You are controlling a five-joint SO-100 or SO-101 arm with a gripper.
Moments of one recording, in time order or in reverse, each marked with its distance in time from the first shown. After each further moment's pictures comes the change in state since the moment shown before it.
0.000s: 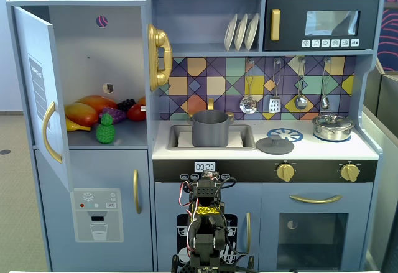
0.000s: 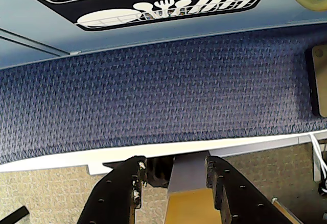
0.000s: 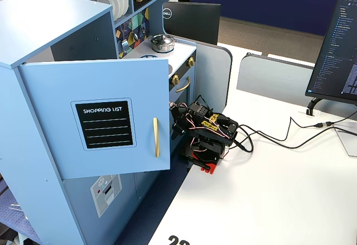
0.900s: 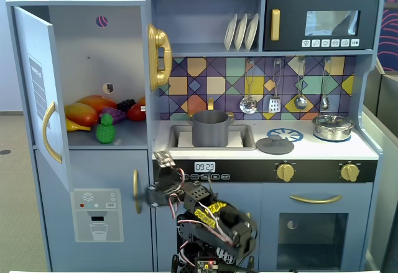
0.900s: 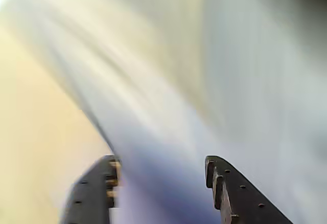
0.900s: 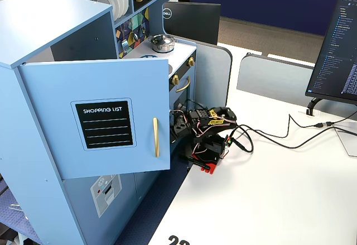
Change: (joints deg) arm -49.7 -3.4 -0.7 -58.1 4.0
